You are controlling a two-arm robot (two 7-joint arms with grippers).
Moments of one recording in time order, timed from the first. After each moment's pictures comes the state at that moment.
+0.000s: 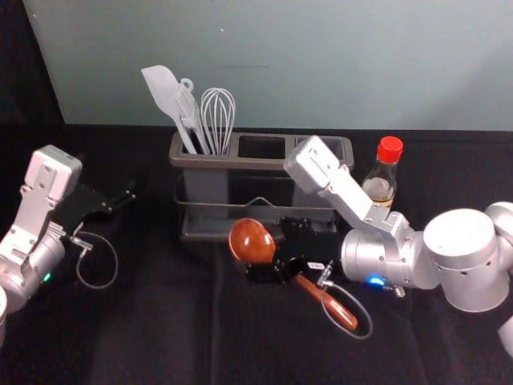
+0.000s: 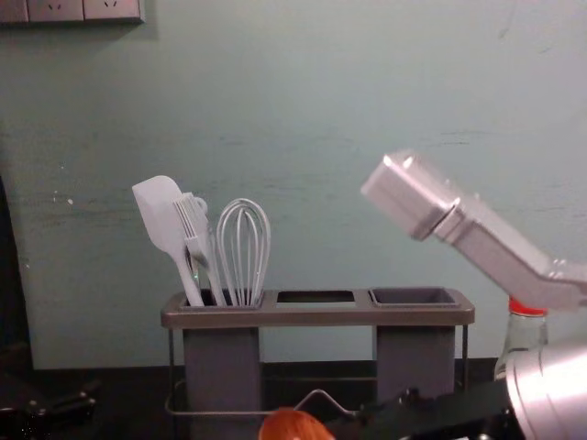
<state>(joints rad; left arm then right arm) -0.20 0.60 0.45 -1.41 -0.25 -0.12 0.03 0.41 0.46 -0.63 -1.62 0.24 0.51 0.55</state>
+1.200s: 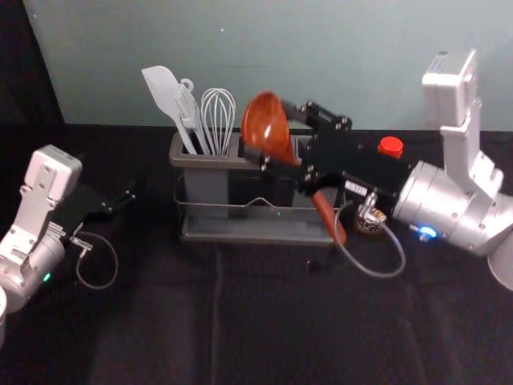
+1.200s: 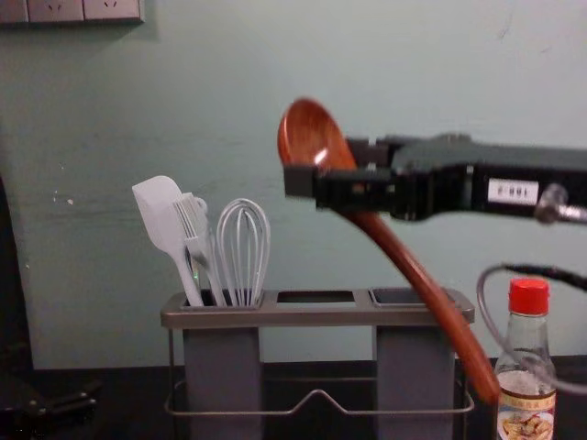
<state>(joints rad) -0.20 0.60 0.45 -1.41 -0.25 -0.12 0.03 0.32 0.52 -0.45 -1.79 0.44 0.07 0.54</state>
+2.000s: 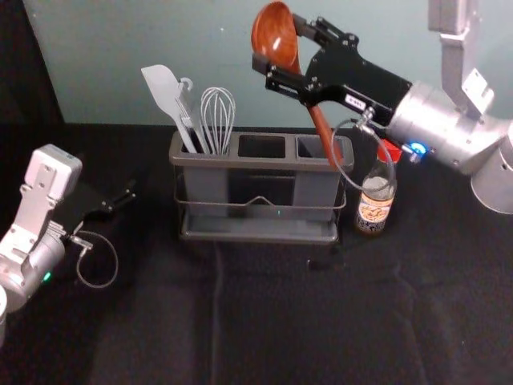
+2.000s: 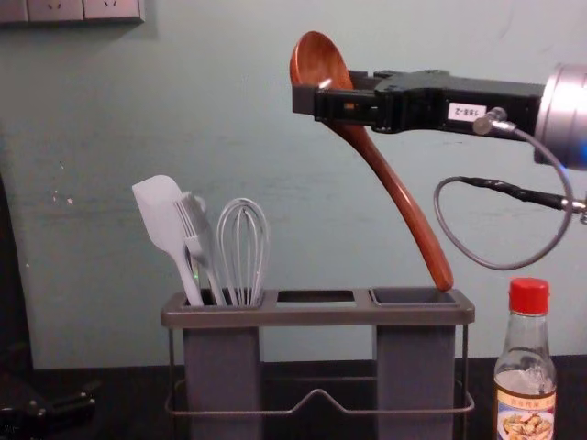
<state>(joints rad) -0.20 0.60 0.45 -1.41 -0.25 -0.12 0.03 0.55 0.42 -0.47 -1.53 0.47 0.02 0.54</state>
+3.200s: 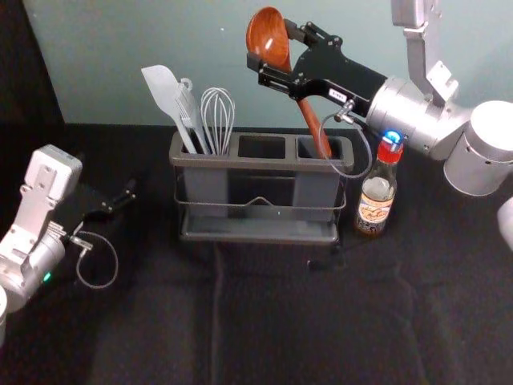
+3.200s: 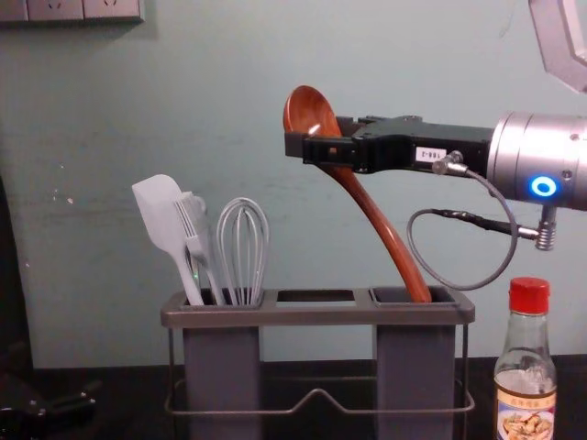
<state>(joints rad) -0.20 0.60 0.45 -1.41 -0.25 -0.12 0.03 0.67 0.33 -0.50 -1.28 0.43 -0.03 0.57</state>
